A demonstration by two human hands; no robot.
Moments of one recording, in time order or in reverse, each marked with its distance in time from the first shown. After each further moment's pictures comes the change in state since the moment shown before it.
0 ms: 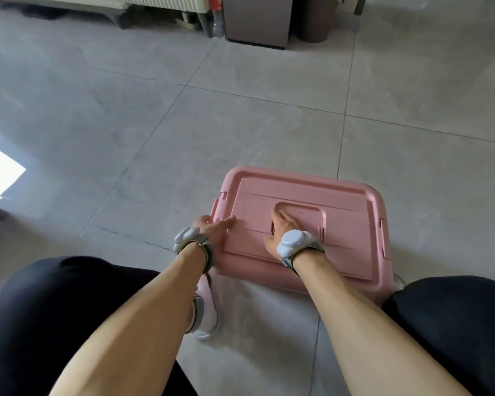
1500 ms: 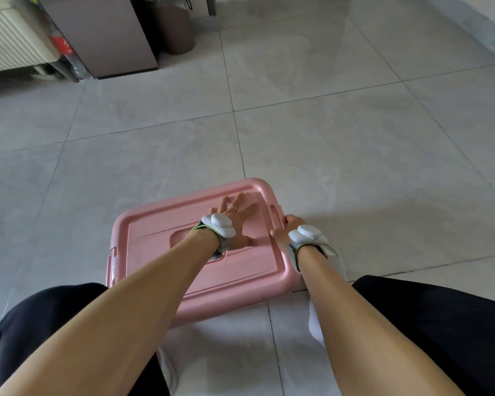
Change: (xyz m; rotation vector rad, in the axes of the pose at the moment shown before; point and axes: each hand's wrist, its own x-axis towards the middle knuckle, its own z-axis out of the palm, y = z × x) left_hand -0.081 0.134 0.203 1.453 -0.449 0.956; right_hand -0.051 0.195 -0.072 0.594 0.120 0.576
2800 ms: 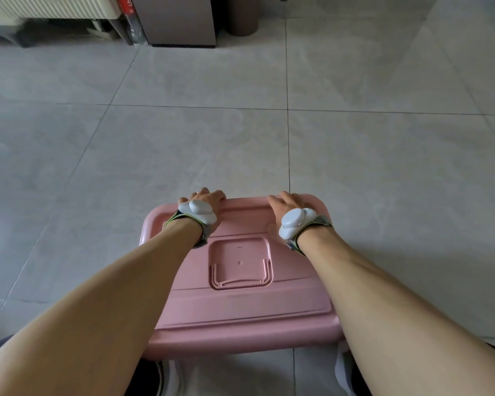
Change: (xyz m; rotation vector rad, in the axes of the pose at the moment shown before) left_hand -0.009 -0.144 -0.016 -0.230 0.204 -0.394; right_hand 0.053 -0.130 0.049 -0.806 -0.032 -0.449
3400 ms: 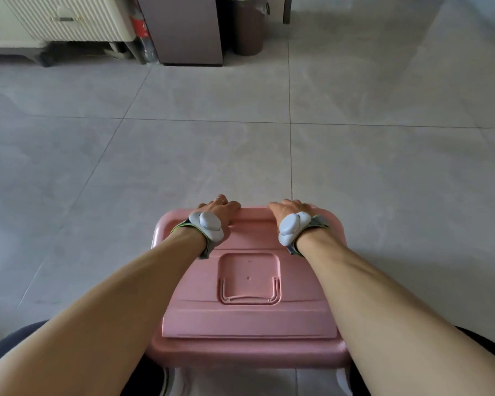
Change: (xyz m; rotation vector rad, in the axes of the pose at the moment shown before) left_hand -0.030 0.007 -0.008 0.014 0.013 0.177; right_hand -0.029 -0.009 -0.027 -0.093 0.038 -0.085
